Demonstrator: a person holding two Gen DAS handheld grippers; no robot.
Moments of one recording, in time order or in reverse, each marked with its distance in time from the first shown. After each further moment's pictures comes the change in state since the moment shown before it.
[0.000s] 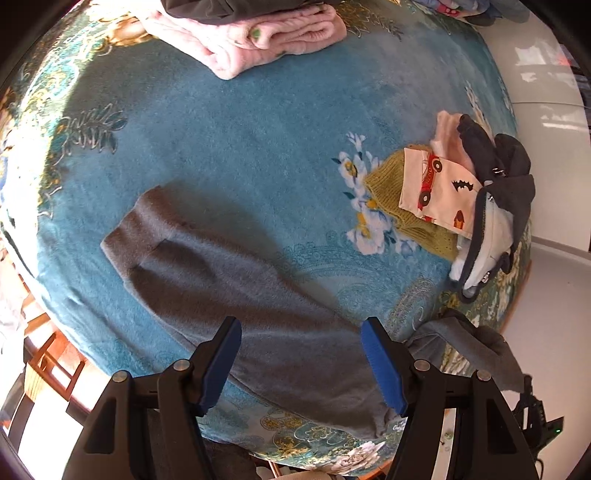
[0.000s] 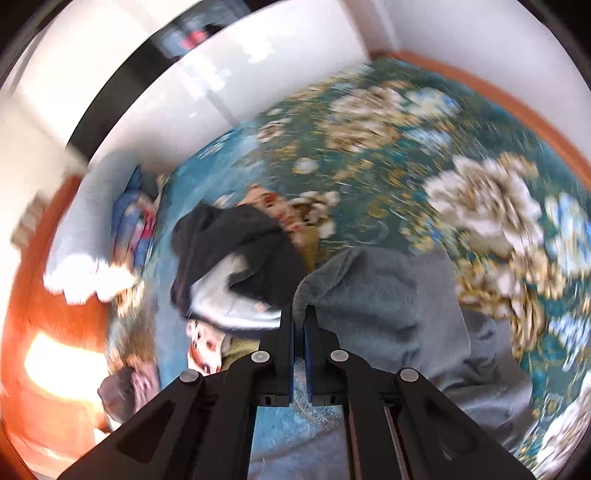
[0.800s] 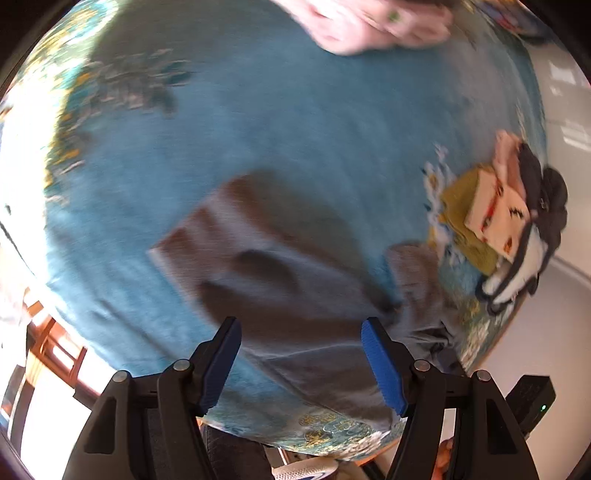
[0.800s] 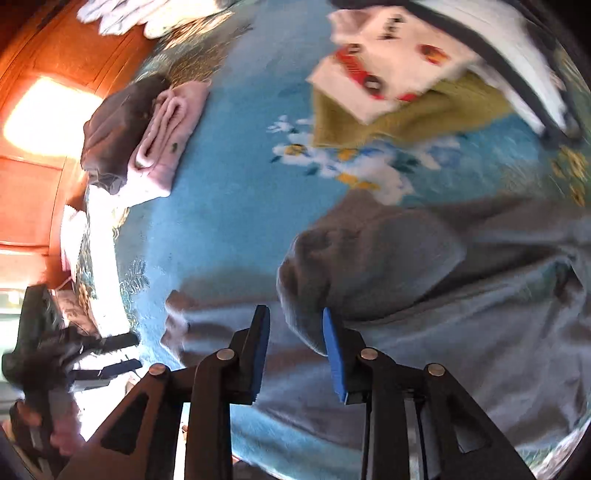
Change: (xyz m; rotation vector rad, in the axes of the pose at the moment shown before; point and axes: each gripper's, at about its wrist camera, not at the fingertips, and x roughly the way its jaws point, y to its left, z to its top) left arm 0.038 0.082 0.036 -0.045 0.135 0.005; right arm 0.168 0.171 -0.215 -0.354 0.668 0.064
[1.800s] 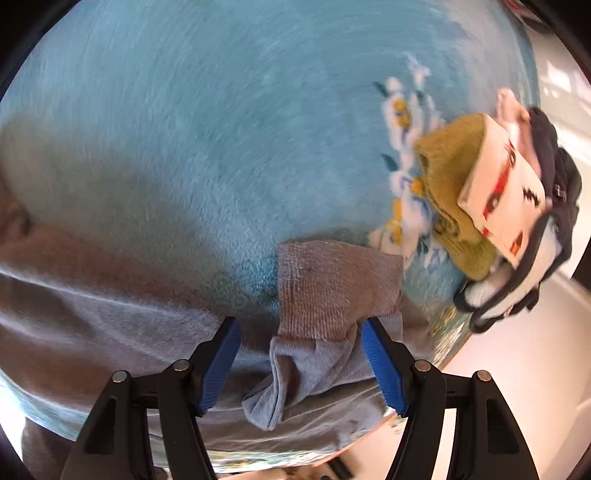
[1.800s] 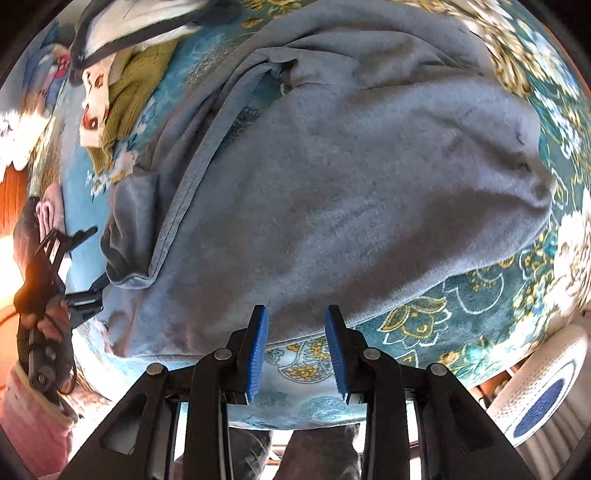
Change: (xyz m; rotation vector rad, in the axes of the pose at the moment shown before) left arm 0.135 -0.079 0.028 -0.015 0.144 -0.127; right arm -0.051 -0.186 -0.148 0.539 0.046 -0.099
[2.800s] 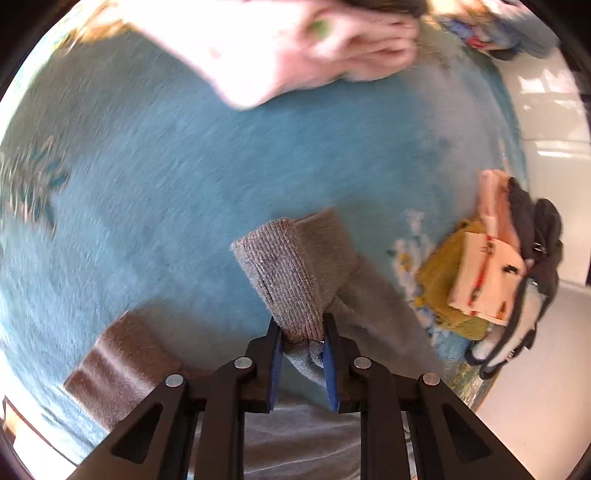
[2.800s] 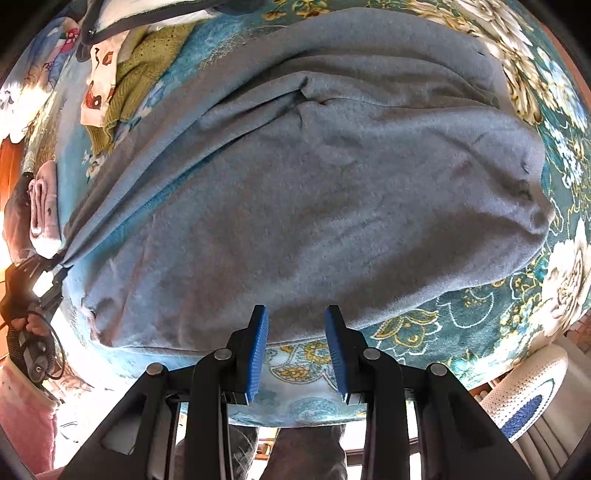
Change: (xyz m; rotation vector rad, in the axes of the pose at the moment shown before) left arm -0.122 -0.005 0.041 0.188 -0.342 0.093; right arm 0.002 0.009 0.002 -0.045 0.026 -0.056
